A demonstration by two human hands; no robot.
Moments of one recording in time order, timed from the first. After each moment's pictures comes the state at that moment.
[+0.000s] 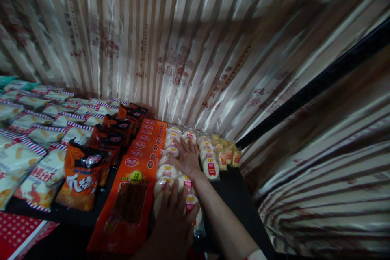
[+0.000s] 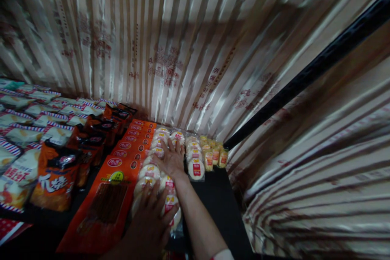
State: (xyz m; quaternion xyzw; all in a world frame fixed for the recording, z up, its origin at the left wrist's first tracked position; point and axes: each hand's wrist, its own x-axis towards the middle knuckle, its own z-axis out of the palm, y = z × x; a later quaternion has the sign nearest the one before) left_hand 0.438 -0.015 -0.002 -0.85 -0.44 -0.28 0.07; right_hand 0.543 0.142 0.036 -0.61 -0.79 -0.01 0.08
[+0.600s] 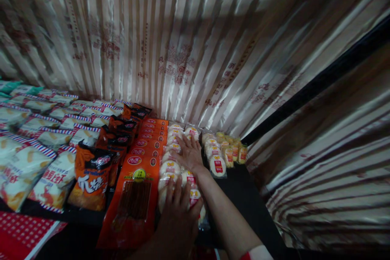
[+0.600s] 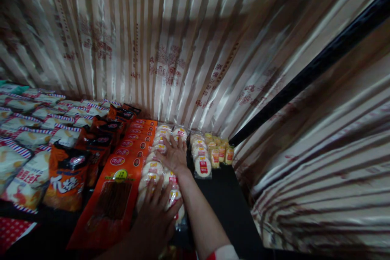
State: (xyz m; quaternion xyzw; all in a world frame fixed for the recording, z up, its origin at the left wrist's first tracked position) left_hand 0.423 -0.011 0.009 -0.86 -0.45 -0.22 -0.06; right_hand 0.527 0.148 0.038 -0.61 -0.79 -0.01 0.08
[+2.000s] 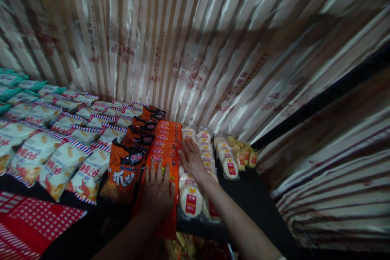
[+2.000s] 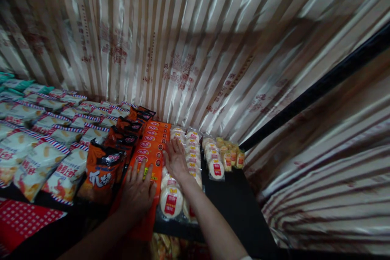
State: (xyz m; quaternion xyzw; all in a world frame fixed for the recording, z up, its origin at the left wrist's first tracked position) left_hand 0.326 0.021 0.005 -0.71 -0.66 -0.26 0.02; right_hand 0.469 0.124 0.040 -0.54 -0.82 -0.01 0.18
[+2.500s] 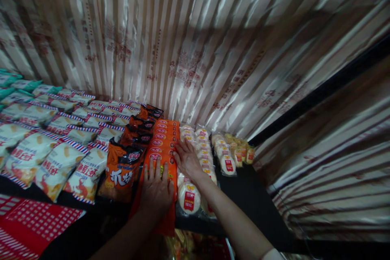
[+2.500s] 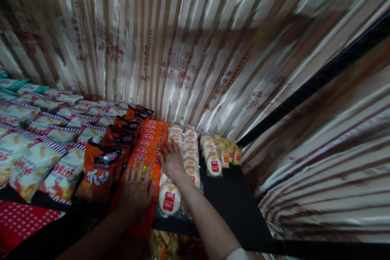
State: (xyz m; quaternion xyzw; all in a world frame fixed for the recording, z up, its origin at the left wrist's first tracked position) left_hand 0.326 0.019 0.008 -0.72 -0.65 -0.25 0.02; right_hand 0.459 0.113 0.050 -0.55 -0.83 0.01 0.10
